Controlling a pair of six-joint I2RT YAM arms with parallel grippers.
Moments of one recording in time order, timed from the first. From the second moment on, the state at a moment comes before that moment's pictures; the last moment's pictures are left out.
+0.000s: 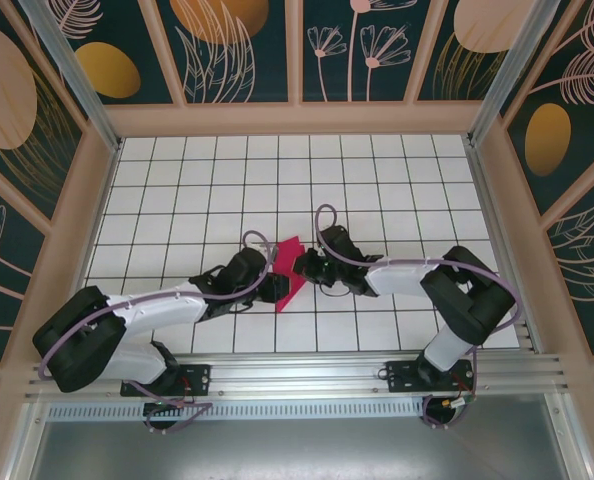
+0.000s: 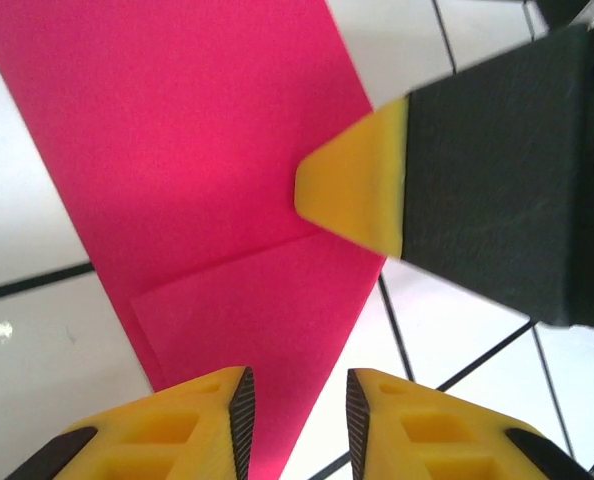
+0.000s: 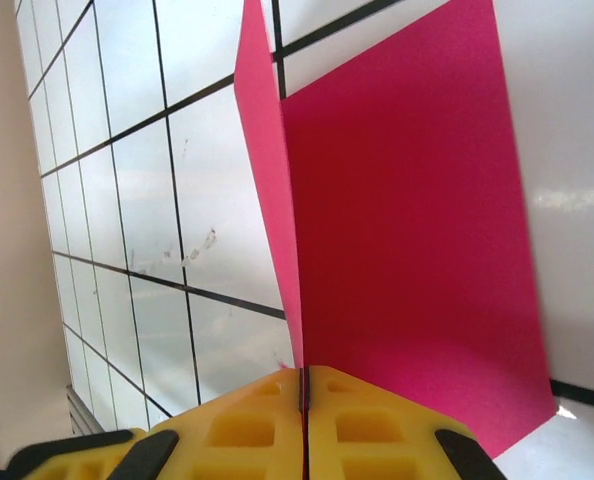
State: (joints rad) left arm -0.86 1.34 0.52 0.05 0.09 -0.73; right arm 0.80 1.62 0.67 0.23 -0.25 1.10
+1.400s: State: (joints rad) left arm -1.04 1.53 0.62 0.01 -0.16 -0.63; right arm 0.81 1.52 0.58 0.20 -0.08 1.28
